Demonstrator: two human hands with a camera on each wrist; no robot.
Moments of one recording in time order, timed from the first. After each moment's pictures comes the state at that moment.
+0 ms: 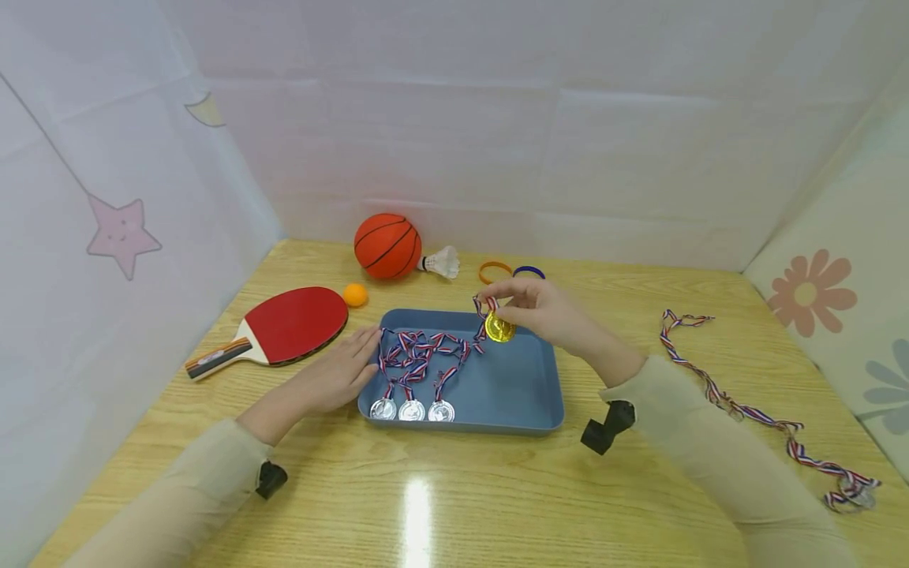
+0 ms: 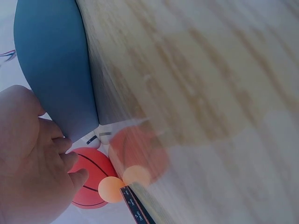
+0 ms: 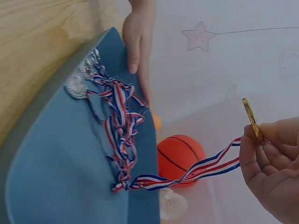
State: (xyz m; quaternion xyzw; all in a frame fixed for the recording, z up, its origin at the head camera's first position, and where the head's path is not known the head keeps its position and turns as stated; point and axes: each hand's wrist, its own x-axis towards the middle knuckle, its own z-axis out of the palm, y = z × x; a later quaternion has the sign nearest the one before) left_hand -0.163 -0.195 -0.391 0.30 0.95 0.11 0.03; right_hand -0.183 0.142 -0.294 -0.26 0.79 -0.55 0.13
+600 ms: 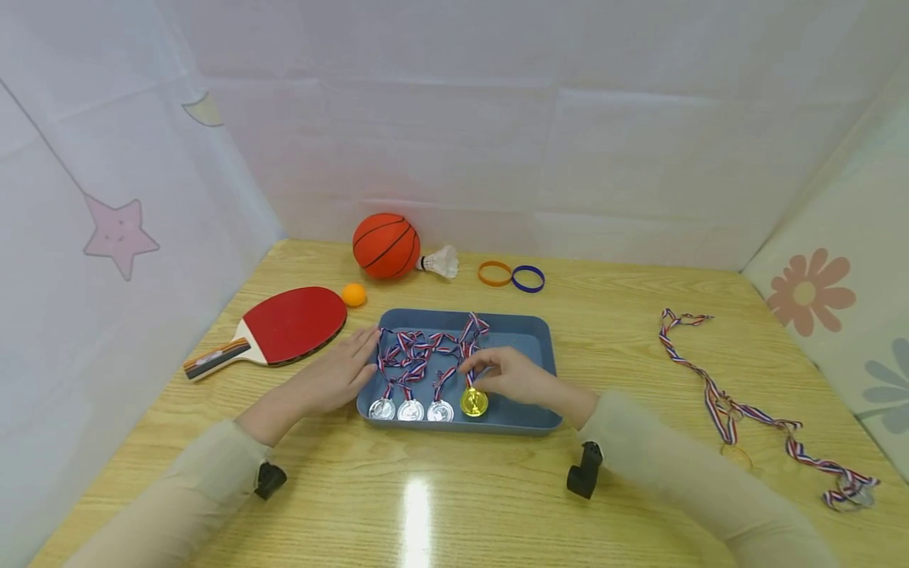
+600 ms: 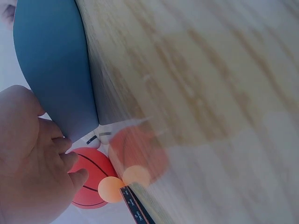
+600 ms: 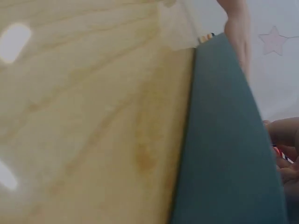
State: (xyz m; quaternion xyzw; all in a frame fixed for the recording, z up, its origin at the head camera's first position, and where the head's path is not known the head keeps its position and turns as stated) left_hand -0.161 -0.196 -0.391 0.30 0.95 0.11 0.03; right_hand -0.164 0.117 -0.381 -0.27 0.79 -0.50 0.22
